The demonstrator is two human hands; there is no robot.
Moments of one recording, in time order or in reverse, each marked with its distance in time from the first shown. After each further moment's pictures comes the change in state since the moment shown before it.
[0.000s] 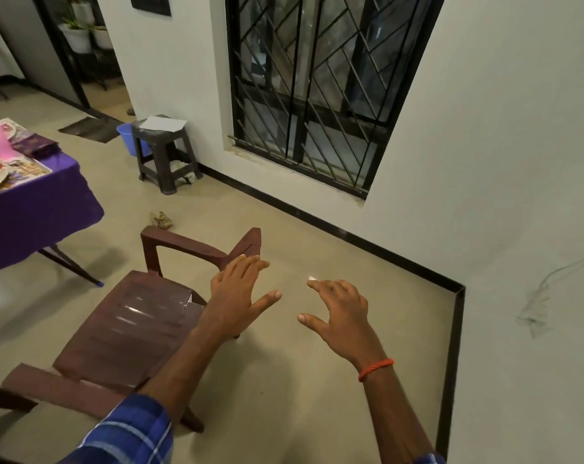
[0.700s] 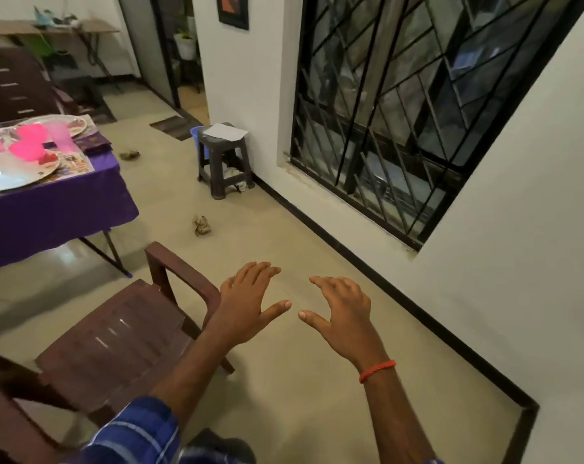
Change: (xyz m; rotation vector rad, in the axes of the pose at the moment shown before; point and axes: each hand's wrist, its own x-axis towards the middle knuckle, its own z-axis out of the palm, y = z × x) left_hand 0.207 0.040 0.048 0.038 0.132 -0.219; right_hand 0.254 0.114 -0.059 0.046 -0.092 -0.290
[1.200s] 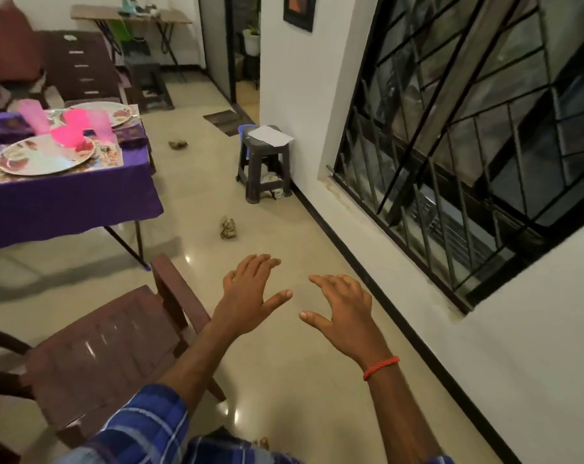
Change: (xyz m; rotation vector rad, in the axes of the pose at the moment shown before) left_hand 0.167 -0.053 0.013 -0.024 0.112 -0.245; right_hand 0.212 0.040 -0.007 -0.041 -0.137 -0.222
